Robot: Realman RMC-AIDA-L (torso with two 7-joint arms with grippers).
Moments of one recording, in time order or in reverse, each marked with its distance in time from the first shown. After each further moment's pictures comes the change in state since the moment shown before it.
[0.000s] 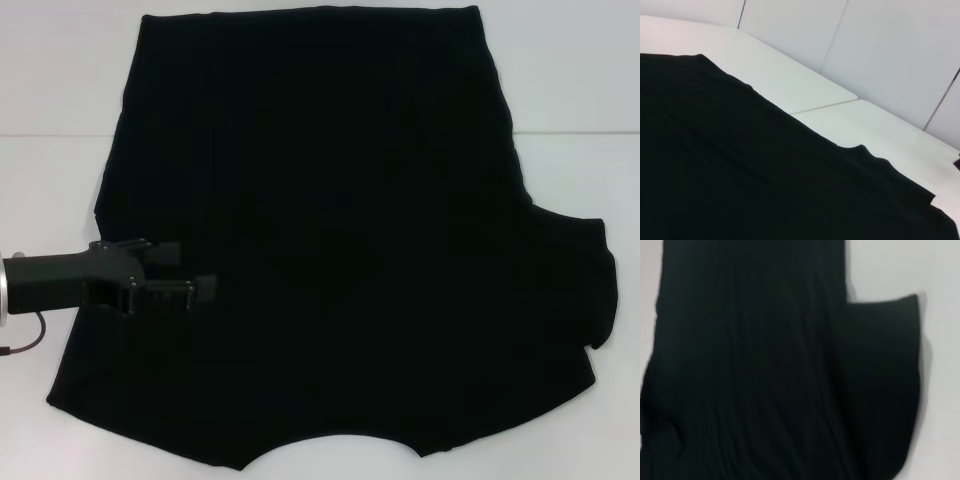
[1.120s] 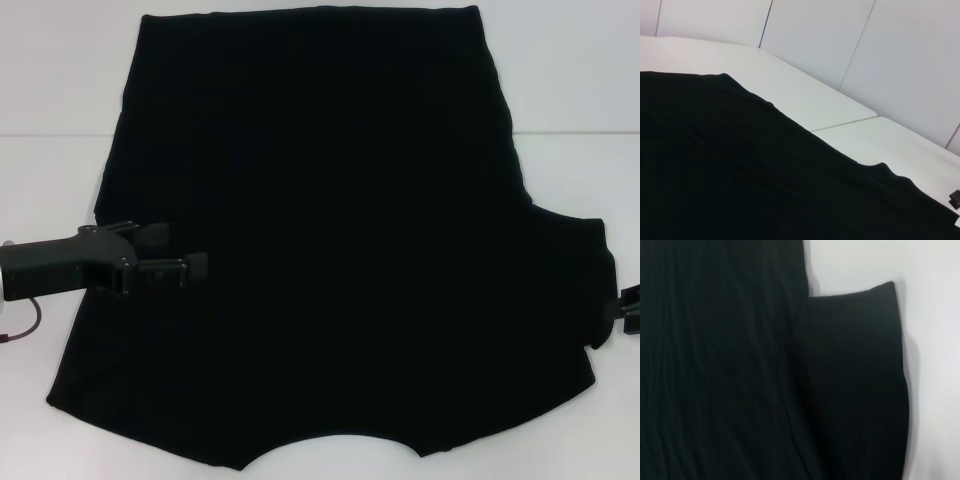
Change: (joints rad) left arm 0.010 -0.002 0.000 0.000 -0.054 -0.053 -0.001; right arm 0.059 0.067 -0.101 0.118 -0.054 0.263 0.080
